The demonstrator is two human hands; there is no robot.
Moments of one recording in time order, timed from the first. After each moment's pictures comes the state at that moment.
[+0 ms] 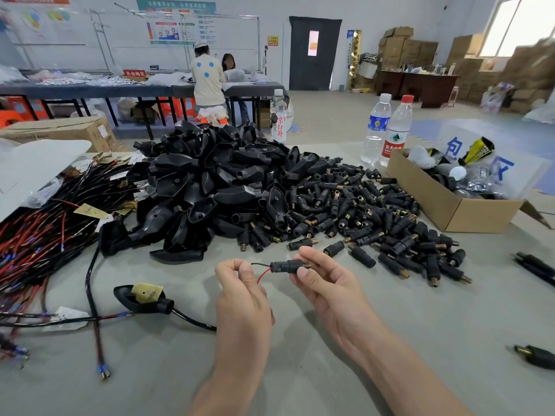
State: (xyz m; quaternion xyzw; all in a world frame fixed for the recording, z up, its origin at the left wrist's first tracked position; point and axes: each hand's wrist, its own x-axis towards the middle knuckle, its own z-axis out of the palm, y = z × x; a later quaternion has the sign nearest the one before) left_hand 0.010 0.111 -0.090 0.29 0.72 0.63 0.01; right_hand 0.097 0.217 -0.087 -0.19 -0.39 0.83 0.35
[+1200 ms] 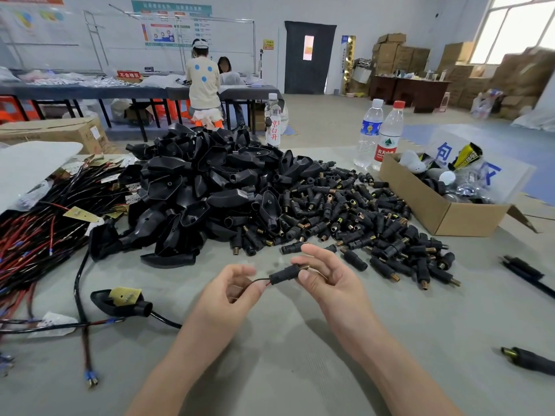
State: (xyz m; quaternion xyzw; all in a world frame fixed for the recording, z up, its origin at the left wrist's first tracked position) left_hand -0.034 0.096 -0.087 0.37 0.67 0.60 0.24; right_hand 0.109 0.228 -0.089 -0.18 -0.58 0.71 0.36
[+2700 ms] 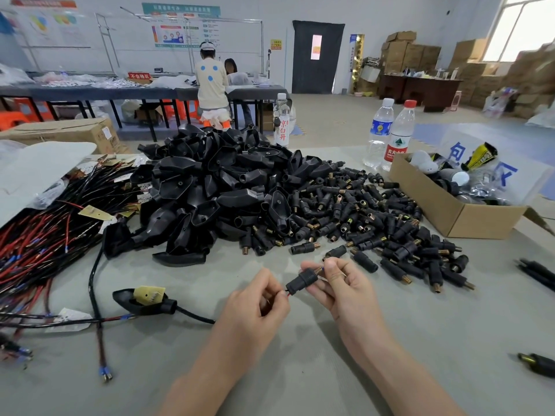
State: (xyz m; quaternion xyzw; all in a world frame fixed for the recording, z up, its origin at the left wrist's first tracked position) left_hand -0.018 0.102 -0.103 0.51 0.69 0.51 0.08; right_hand 0.105 0.223 -0.088 -0.23 -0.46 0.76 0.39
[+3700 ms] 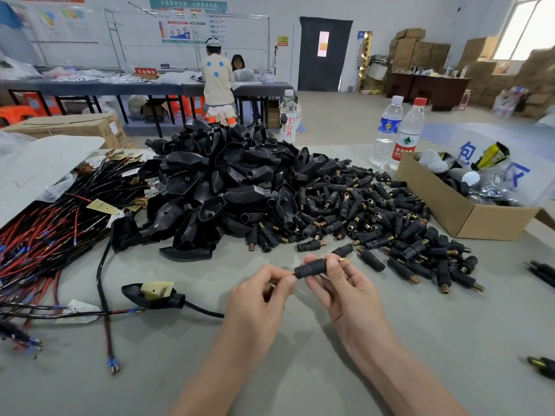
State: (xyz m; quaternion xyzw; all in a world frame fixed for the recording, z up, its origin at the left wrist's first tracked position) left_hand -0.009 0.106 -0.097 0.43 0.68 0.59 0.10; right_hand 0.104 0.208 -0.081 -0.17 -0.38 0.82 0.38
